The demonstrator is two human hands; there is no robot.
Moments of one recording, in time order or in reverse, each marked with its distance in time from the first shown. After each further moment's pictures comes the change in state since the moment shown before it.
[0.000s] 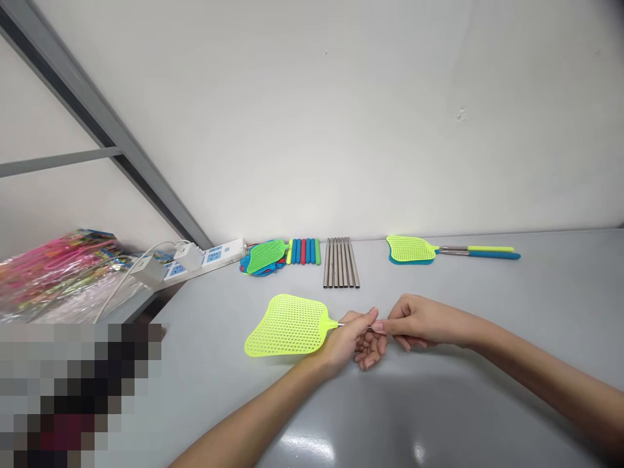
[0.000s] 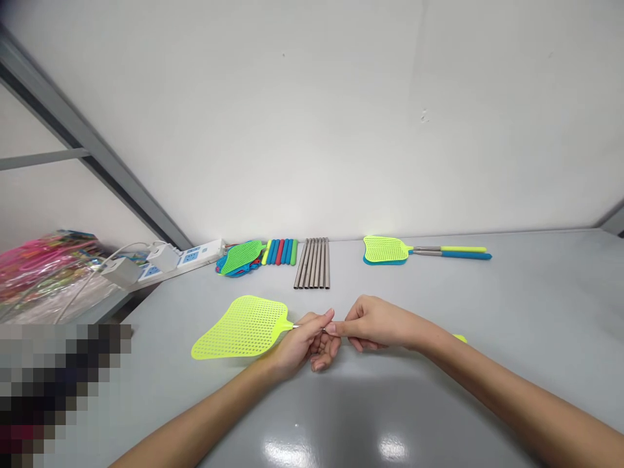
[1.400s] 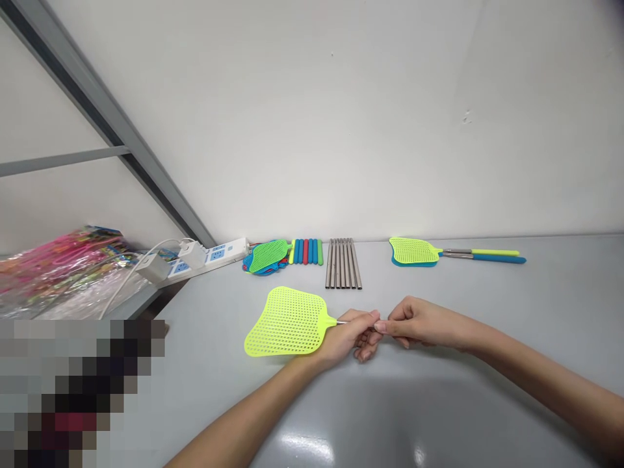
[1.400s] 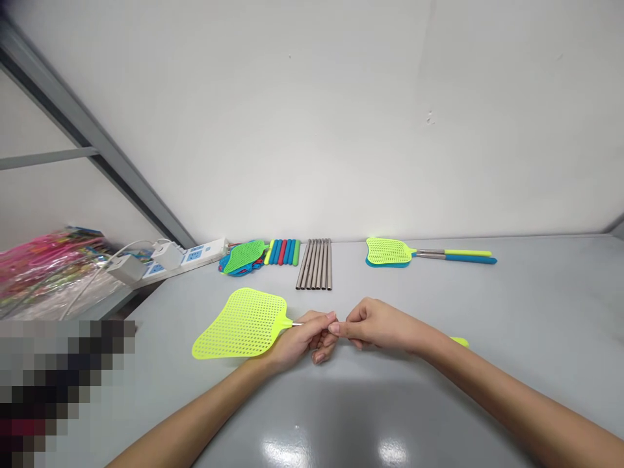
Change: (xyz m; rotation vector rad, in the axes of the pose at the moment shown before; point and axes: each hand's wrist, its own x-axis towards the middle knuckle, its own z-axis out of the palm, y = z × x) left_hand 0.001 0.005 -0.008 0.128 0.013 0.021; right_hand 0.001 0.003 0.000 -0.080 0.044 -0.014
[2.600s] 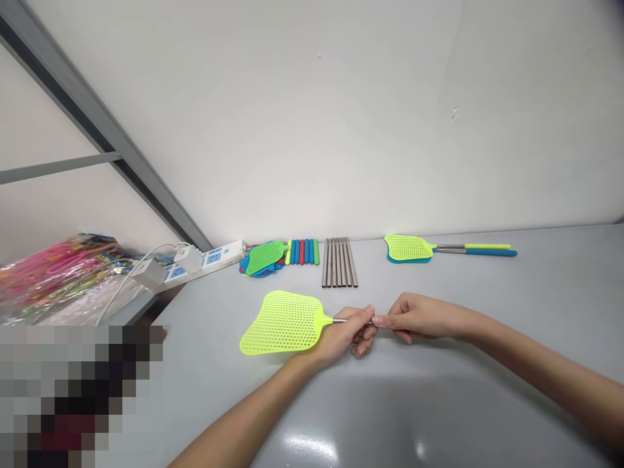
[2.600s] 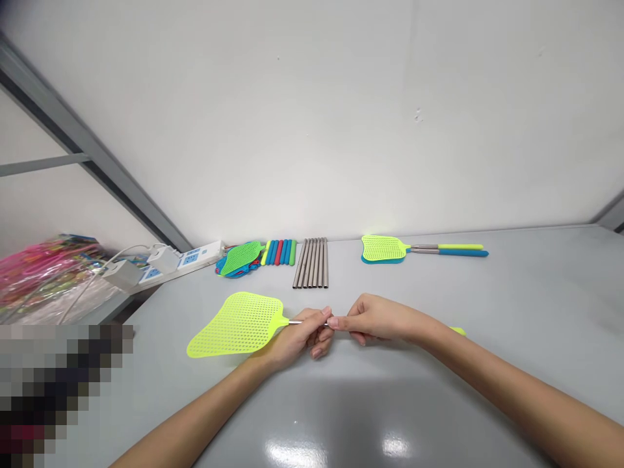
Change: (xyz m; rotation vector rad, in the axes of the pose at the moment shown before) left_hand -0.002 0.001 0.000 0.062 -0.005 0.075; right_hand -0.003 0.003 -0.006 0.021 -0.063 0.006
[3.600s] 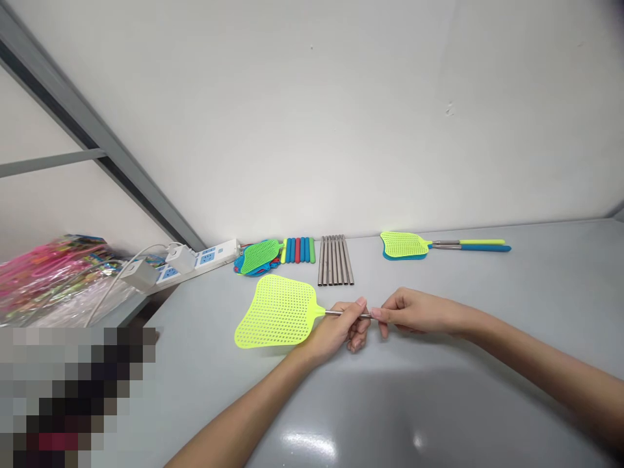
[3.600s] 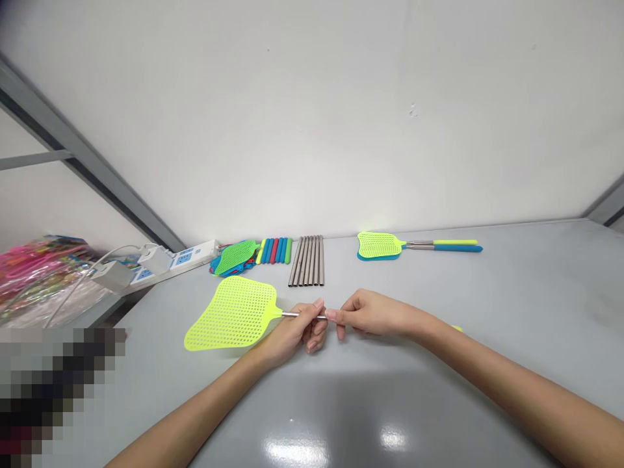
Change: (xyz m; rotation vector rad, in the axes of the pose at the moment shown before) left_hand 0.003 -0.003 -0.002 -0.020 0.054 0.005; right_hand -0.001 -0.003 0.000 0.010 0.041 -0.007
